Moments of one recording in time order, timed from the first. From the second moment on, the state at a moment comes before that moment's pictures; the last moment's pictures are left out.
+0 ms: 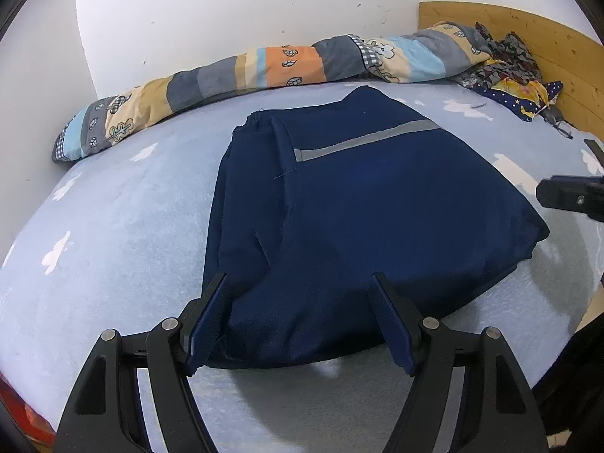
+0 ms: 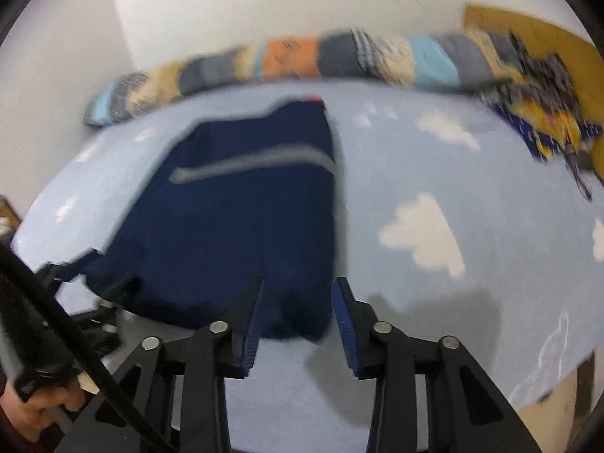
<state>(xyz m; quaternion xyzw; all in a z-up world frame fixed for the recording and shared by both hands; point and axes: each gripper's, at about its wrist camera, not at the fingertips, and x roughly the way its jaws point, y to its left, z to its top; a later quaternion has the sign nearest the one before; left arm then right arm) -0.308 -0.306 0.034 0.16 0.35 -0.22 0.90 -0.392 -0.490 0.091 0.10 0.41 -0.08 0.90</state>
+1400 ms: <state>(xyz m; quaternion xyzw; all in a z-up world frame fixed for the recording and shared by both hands) -0.264 -0.284 0.056 0.09 0.36 -0.20 0.91 -0.350 -0.482 0.094 0.10 0.43 -0.04 0.90</state>
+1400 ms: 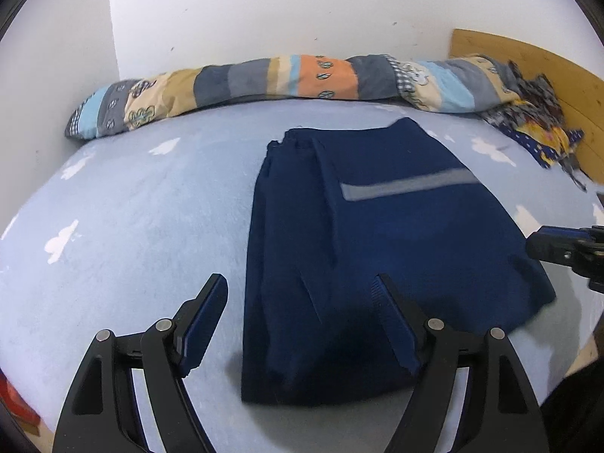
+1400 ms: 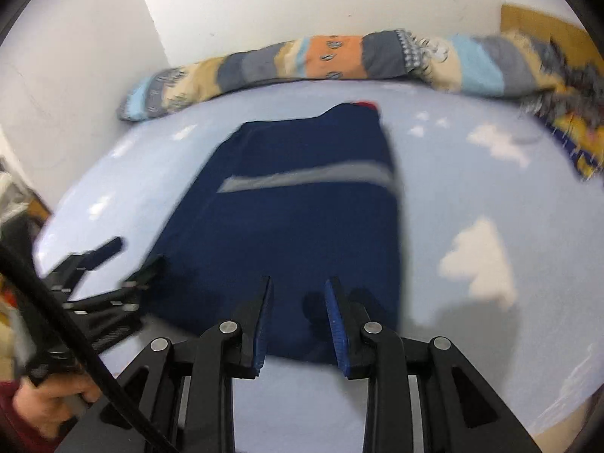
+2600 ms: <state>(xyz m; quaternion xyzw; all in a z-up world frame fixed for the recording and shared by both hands) -0.252 -0.274 0.036 0.08 0.41 -0.21 0.88 -0.345 -0.523 0.073 0.16 0.44 -0.02 0.88</state>
